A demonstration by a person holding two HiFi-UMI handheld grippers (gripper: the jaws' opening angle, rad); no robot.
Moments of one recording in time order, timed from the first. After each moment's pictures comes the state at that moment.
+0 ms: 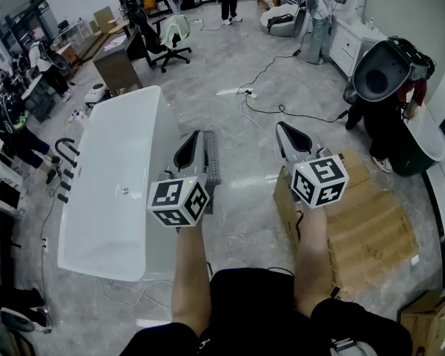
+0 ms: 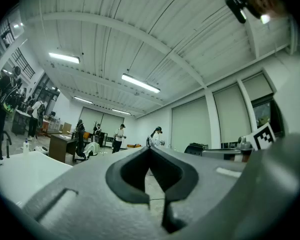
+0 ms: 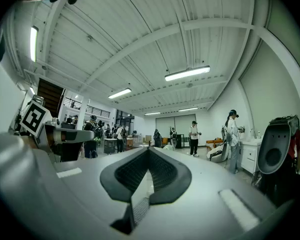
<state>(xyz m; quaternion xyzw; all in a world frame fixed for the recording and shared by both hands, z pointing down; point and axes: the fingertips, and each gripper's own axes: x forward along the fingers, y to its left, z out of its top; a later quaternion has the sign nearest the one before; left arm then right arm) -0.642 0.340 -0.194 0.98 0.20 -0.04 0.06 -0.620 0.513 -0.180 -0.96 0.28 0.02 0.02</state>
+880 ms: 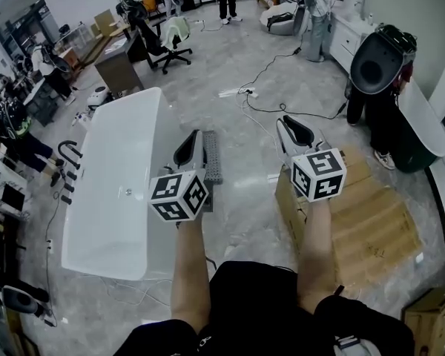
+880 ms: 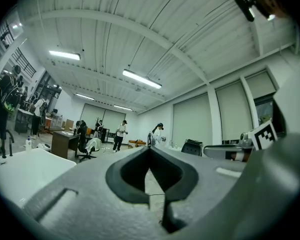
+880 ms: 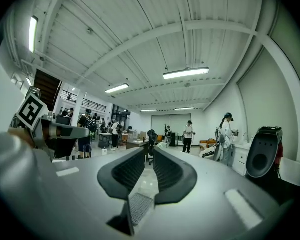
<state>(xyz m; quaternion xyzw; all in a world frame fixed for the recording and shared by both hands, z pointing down) -0.640 0.353 -0.188 0.98 0.19 -0.01 0.06 -0.617 0.539 -0.178 -0.97 0.25 0.00 -0.02</state>
